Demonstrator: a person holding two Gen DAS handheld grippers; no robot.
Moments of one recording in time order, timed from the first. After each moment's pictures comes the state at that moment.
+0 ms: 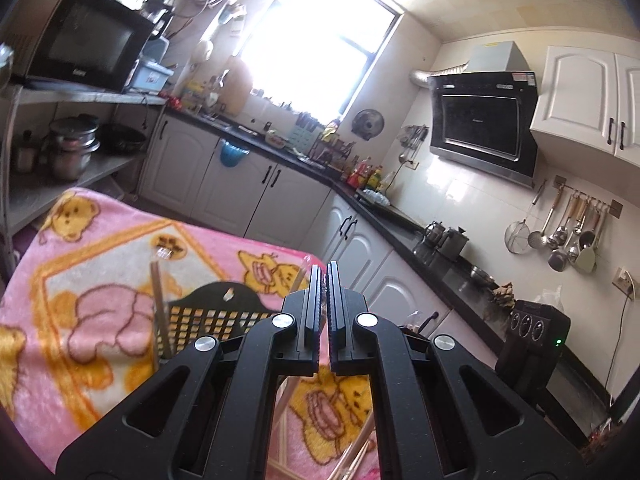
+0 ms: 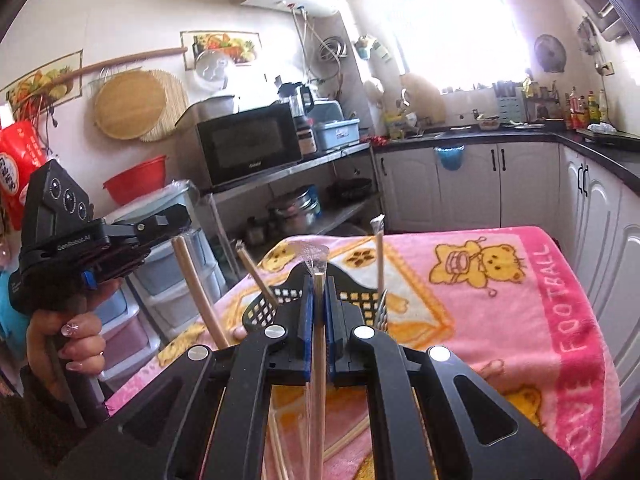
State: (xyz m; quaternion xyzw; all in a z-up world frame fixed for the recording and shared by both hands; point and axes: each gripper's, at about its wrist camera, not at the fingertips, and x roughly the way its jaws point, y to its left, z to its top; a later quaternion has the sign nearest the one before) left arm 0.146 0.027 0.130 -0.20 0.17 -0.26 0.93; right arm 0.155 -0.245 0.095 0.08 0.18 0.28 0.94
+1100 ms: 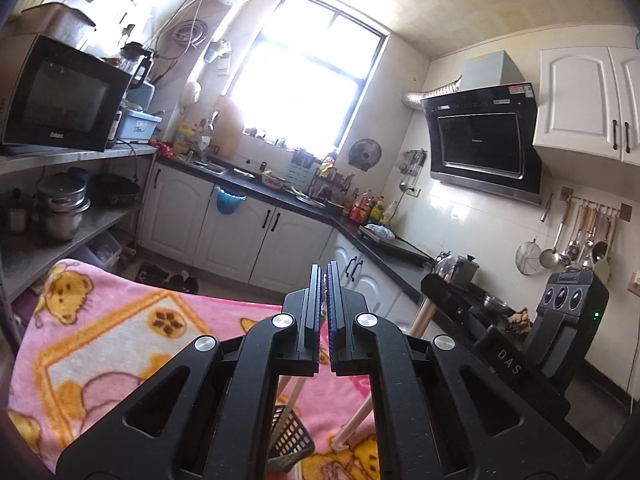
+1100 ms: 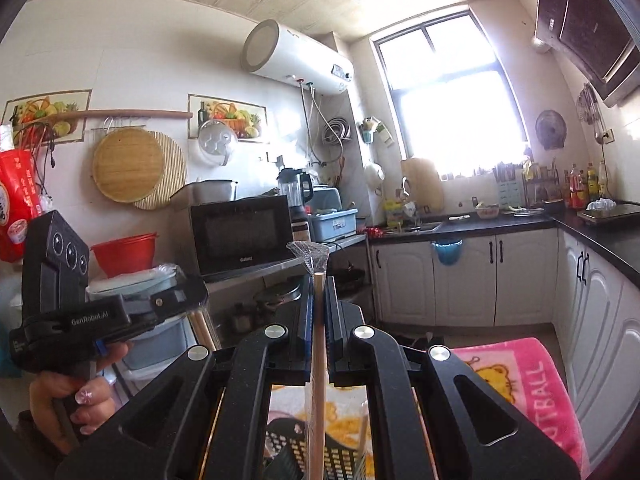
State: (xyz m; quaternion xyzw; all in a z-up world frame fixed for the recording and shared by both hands) left arm 0.207 0.015 0.190 -0.17 0.11 -0.24 0.95; right arm 0.224 -0.233 0.182 0.07 0.04 0.26 0.96
